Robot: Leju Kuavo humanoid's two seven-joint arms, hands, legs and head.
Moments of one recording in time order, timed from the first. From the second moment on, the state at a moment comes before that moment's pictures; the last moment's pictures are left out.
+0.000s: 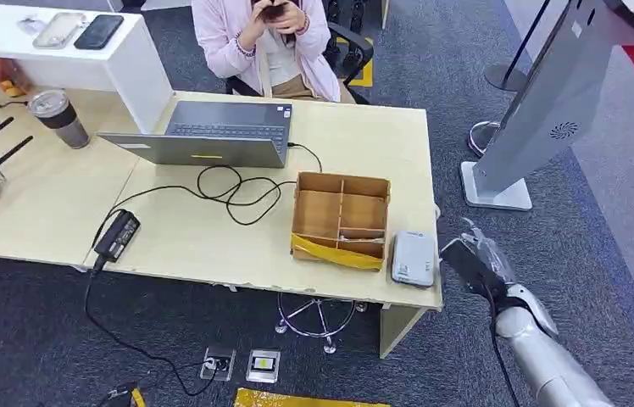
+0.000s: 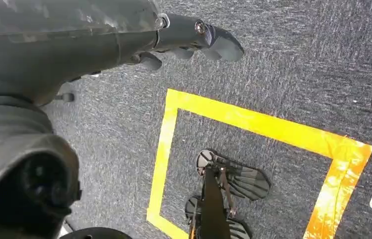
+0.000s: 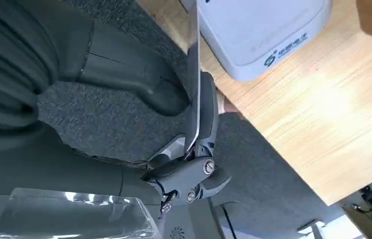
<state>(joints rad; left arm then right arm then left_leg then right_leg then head) -0.16 0.25 -1.10 -0.15 1.42 0.15 -0.06 -0.60 -0.22 0.51 -0.54 0.22 -0.14 -0.32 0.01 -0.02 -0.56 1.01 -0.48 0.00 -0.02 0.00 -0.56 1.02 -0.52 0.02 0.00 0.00</state>
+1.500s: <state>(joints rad) -0.16 0.25 -1.10 -0.15 1.42 0.16 -0.06 -0.50 -0.15 0.53 -0.68 0.19 -0.10 -0.29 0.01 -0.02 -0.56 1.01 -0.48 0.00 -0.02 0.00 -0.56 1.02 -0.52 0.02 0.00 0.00</state>
